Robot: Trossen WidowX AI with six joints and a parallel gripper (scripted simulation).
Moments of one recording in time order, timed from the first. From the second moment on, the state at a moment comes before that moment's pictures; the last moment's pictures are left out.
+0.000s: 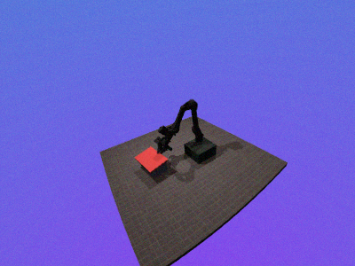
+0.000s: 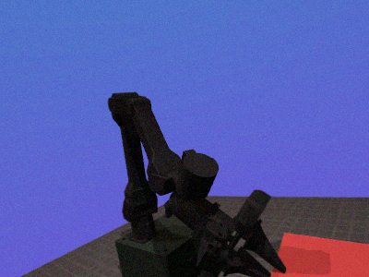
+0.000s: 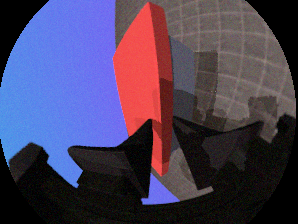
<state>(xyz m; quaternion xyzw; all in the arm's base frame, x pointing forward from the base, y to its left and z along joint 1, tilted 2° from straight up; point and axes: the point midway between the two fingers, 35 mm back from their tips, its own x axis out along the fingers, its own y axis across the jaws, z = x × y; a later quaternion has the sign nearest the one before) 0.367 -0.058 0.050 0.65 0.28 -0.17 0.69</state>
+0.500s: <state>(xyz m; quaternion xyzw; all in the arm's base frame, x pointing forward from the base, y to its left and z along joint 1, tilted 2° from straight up) 0.364 -0.057 0.058 0.65 0.28 -0.18 0.68</state>
